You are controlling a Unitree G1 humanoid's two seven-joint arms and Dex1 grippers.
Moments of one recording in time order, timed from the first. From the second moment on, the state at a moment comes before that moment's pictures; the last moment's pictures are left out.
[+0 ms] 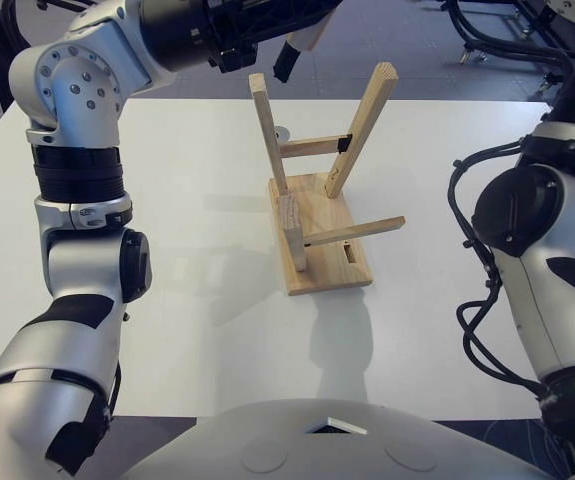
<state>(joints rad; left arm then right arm) -1.07 0.37 0.11 0.17 -0.81 0.89 -1.08 -1.34 -0.38 -0.47 0.45 1.11 1.08 0.80</state>
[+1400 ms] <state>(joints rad) 0.28 0.80 0.06 -0.57 -0.54 0.73 -0.89 -0.95 -0.79 -0.68 0.14 1.18 1.18 0.57</state>
